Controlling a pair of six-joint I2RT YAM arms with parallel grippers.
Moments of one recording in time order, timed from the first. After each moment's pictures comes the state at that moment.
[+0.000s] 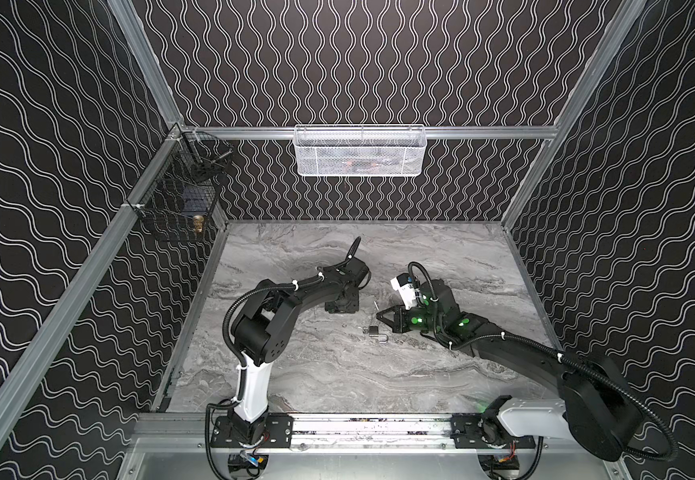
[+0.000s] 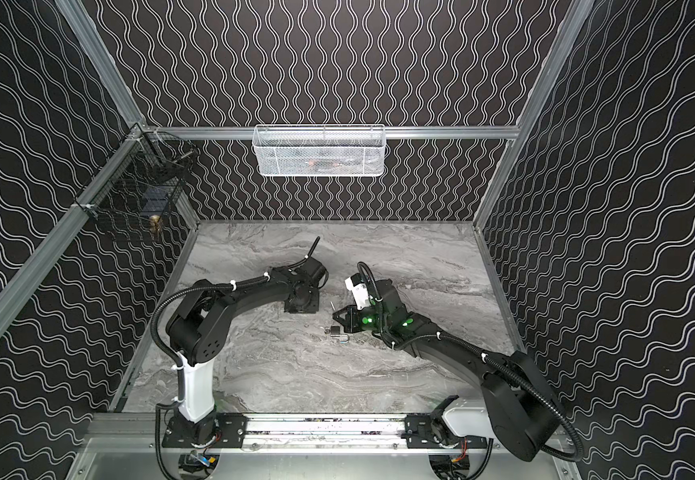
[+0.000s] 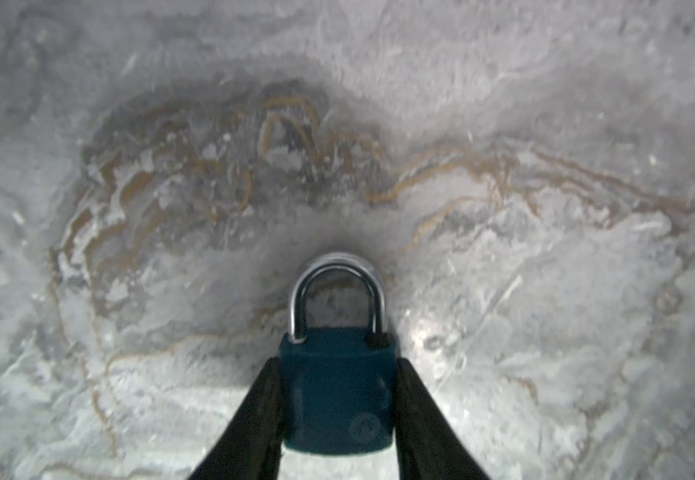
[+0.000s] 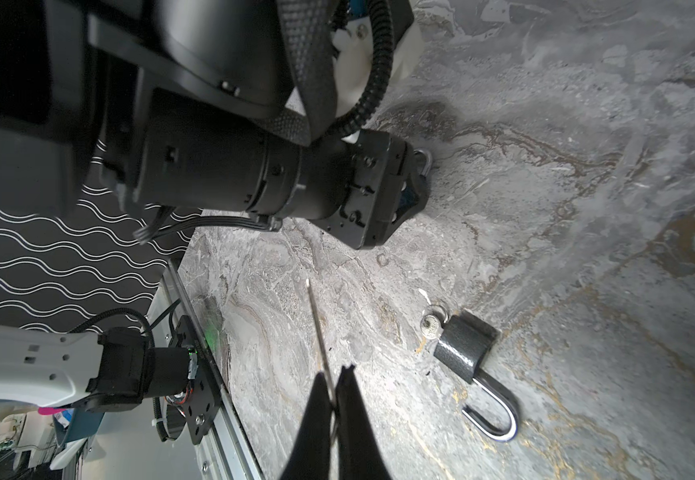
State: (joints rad) left arm -0.64 1.99 1.36 -0.70 -0.17 -0.62; right arm 0.65 1.31 0.68 0.04 -0.46 0.56
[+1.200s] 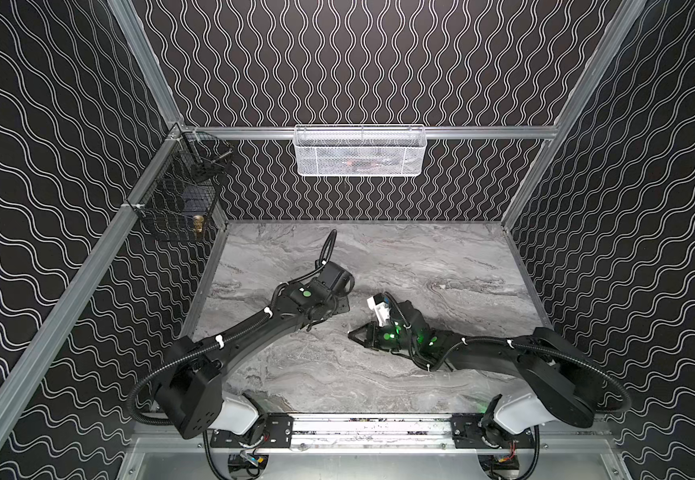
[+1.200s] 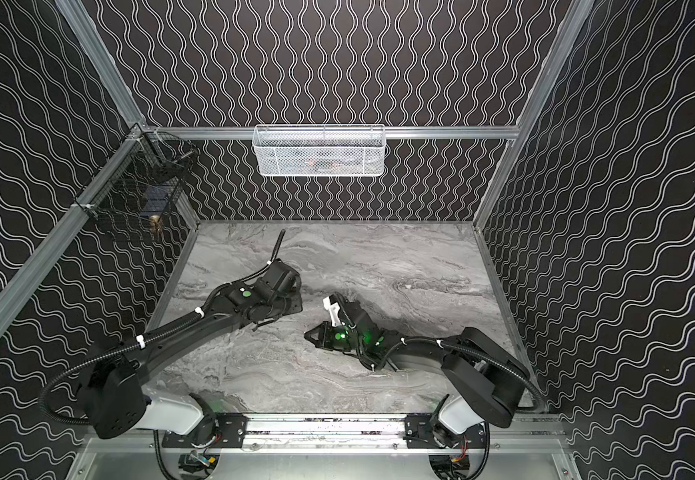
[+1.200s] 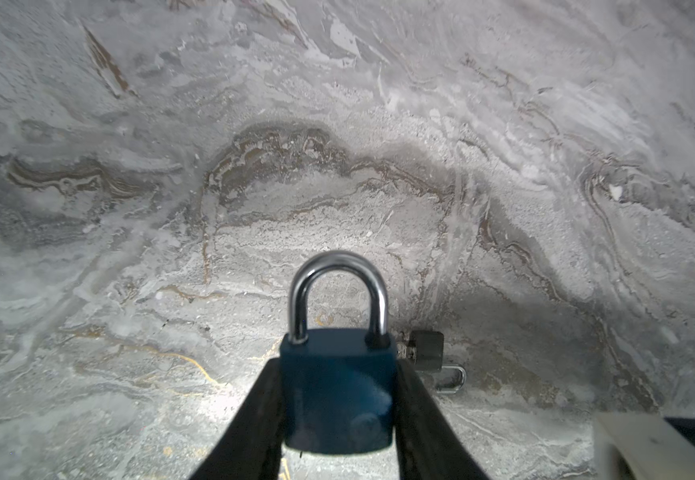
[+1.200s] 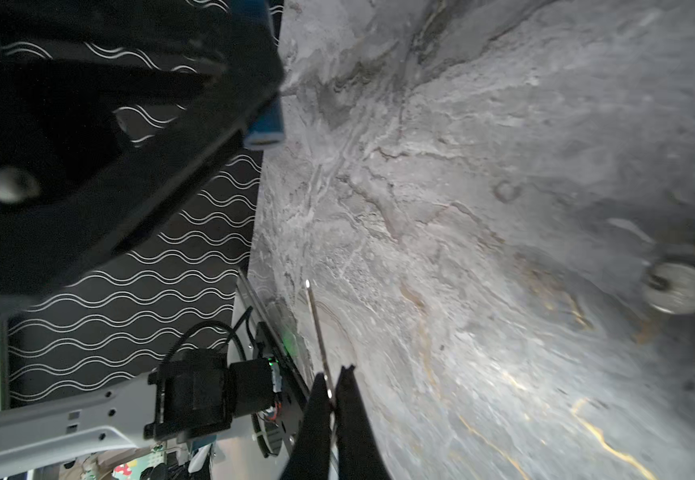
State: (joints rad) left arm -0.71 1.42 1.08 -0.64 -0.23 -0.80; right arm 0.91 1.53 0.64 0.44 -0.36 1.05
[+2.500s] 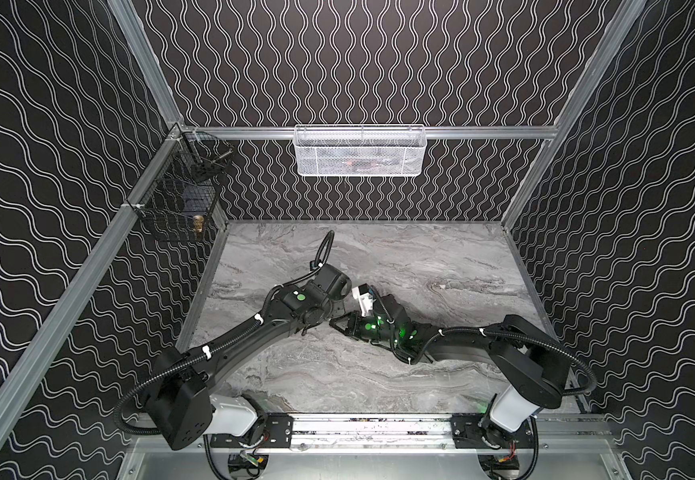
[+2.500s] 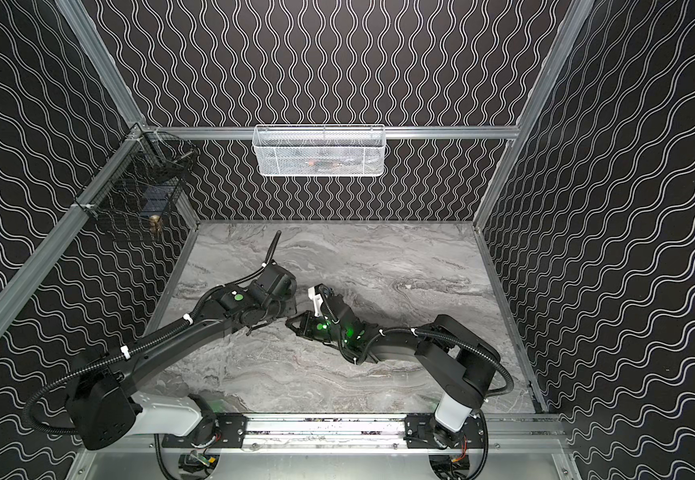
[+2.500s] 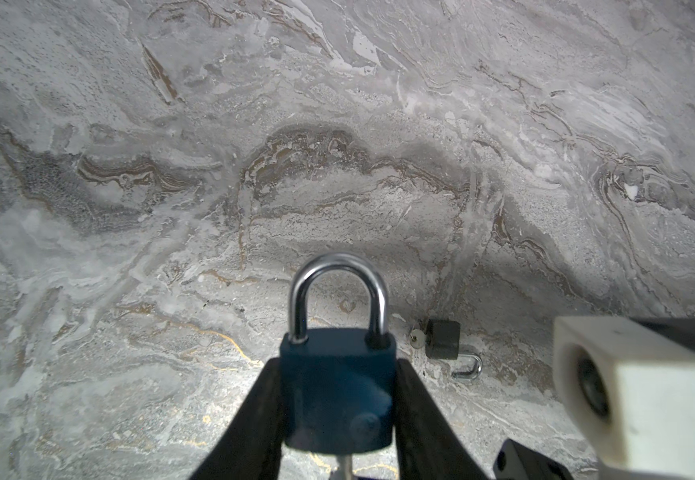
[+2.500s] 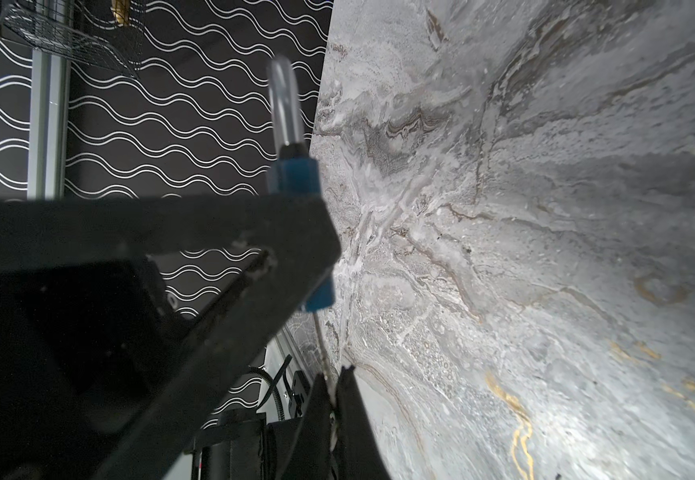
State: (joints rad) left arm -0.73 1.37 1.08 -0.71 -0.28 -0.80; right arm 0.95 1.69 0.78 0.55 -0.30 1.13
